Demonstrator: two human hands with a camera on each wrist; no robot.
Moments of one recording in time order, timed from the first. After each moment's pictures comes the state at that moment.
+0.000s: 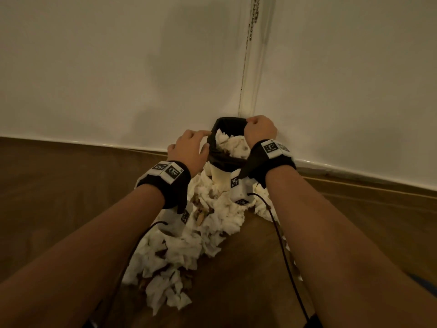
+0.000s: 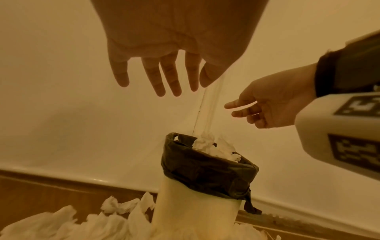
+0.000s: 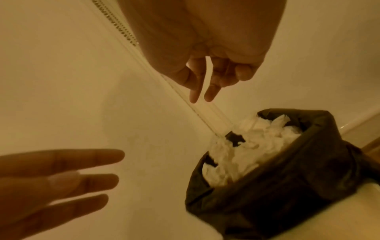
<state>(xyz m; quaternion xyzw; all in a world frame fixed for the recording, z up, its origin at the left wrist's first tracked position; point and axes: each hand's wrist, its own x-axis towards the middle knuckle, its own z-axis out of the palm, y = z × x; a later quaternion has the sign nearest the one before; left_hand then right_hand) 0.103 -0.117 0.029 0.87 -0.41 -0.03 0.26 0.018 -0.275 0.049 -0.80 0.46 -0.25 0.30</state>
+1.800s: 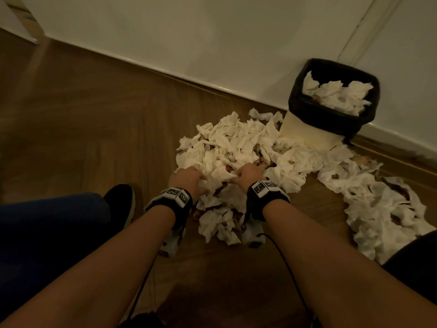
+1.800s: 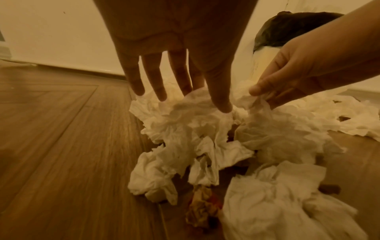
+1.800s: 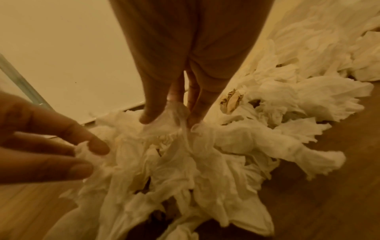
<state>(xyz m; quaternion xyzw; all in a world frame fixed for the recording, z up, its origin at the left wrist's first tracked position) 0.109 0.092 -0.151 0.93 -0.29 -0.21 0.03 0.040 -0.074 -0.140 -0.90 0.29 0.20 0.25</state>
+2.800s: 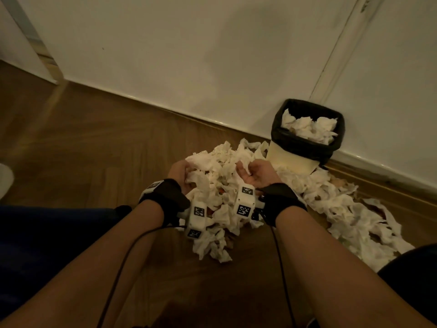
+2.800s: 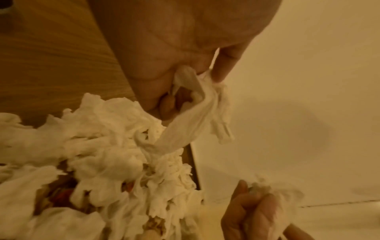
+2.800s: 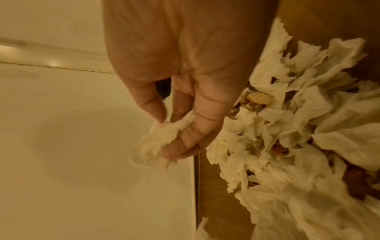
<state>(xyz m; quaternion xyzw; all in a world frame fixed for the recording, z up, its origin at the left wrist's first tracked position) 0.119 0.075 -0.061 0.59 0.16 -0.35 0.71 0.031 -0.100 -0.055 -0.16 0.38 -0.09 0.90</state>
